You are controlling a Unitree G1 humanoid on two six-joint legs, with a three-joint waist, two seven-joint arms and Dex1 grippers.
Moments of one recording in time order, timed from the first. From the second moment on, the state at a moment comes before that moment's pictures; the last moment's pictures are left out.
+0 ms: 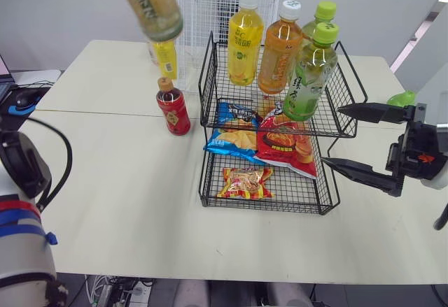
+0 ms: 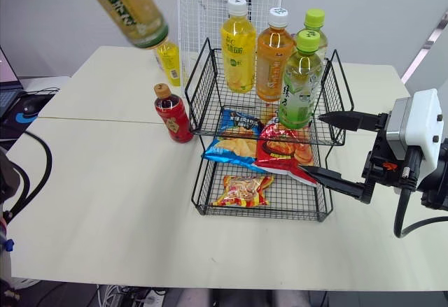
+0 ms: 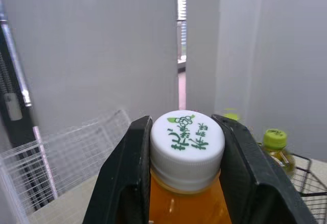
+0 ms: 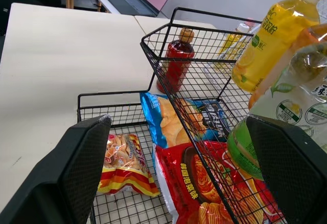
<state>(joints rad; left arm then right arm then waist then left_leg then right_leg) -1.61 0.92 0.09 0.46 -0.65 0.96 -1.05 -0.17 -1.06 -0.54 -0.73 1.01 0.70 0.80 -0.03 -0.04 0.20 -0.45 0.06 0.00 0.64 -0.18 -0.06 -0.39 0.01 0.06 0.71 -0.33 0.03</state>
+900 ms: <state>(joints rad) -1.58 0.41 -0.10 0.67 -0.43 0.69 -1.26 -0.10 -1.07 -0.70 -0.86 1.22 0.74 0.52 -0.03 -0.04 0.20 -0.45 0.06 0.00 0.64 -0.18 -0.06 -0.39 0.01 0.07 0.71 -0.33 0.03</state>
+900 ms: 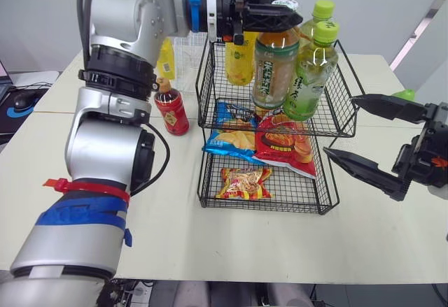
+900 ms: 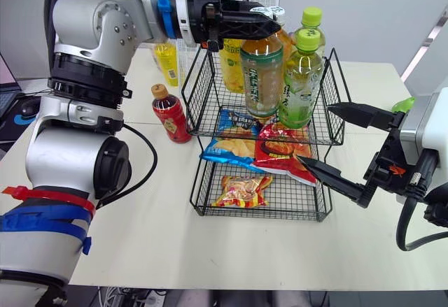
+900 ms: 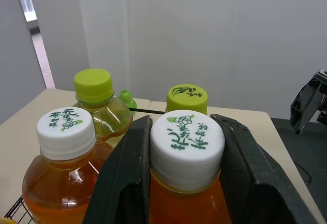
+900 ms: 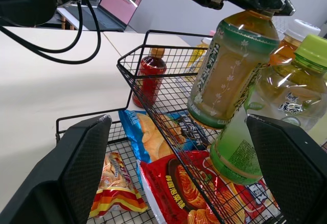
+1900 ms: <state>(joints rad) -1.58 0.41 -0.05 0.77 -0.37 0.58 -1.37 -0.13 -1.08 -0.68 -0.84 1.16 0.71 0.47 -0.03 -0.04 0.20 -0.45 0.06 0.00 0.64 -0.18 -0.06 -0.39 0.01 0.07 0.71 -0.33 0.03</state>
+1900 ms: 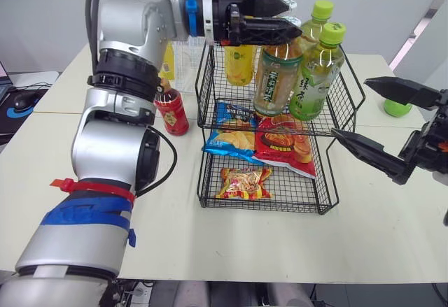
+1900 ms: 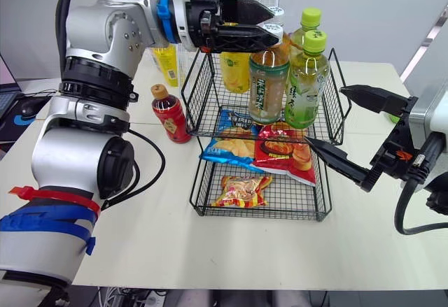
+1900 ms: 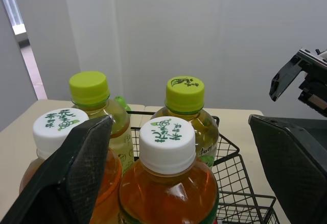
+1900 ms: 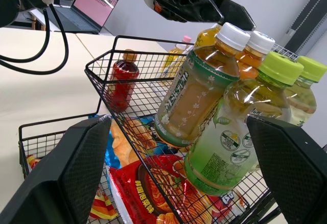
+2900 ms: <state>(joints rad) -1.00 0.90 0.24 0.34 -0.39 0.60 -1.11 -0.34 -1.05 -0.36 -0.73 1.06 0.65 0.63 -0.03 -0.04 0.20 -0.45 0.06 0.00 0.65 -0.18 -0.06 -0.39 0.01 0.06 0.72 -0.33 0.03</state>
